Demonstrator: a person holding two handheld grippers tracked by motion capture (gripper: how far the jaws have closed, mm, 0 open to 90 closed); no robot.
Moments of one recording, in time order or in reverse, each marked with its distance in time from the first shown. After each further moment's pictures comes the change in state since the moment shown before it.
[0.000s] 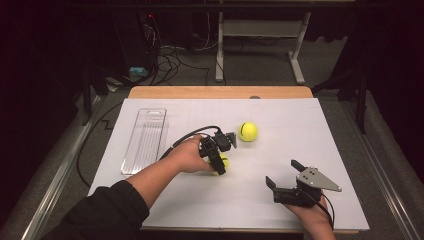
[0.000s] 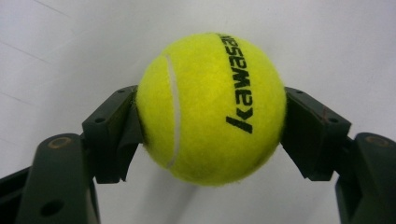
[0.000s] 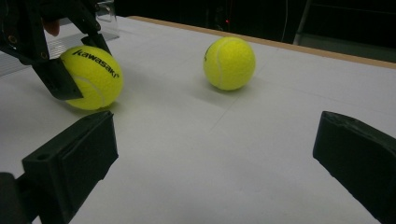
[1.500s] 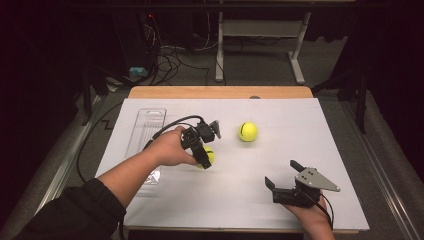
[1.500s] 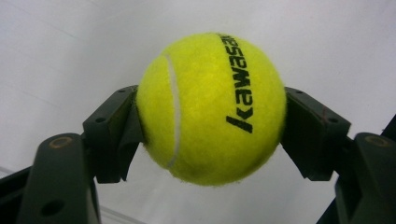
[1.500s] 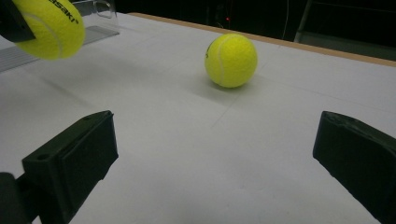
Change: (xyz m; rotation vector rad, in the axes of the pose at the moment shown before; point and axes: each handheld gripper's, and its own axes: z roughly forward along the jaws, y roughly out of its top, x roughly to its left) left arm 0.017 -0.038 -0.048 0.000 -0.029 -0.046; right arm 0.001 -0.001 0.001 0.010 -0.001 -0.011
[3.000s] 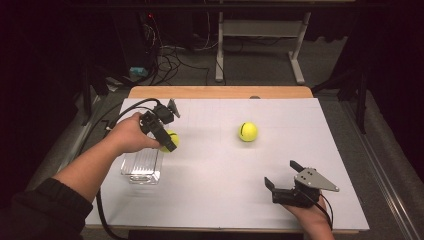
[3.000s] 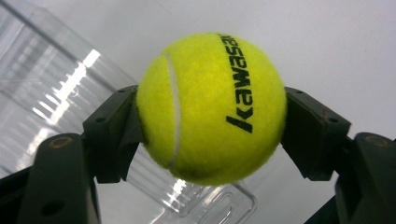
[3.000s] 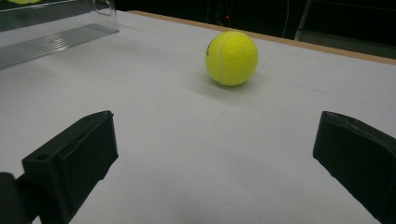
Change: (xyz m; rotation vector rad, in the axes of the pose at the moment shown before) left arm 0.063 -0.077 -0.046 -0.029 0.051 -0.234; right arm 0.001 -0.001 0.001 0.009 0.001 -0.001
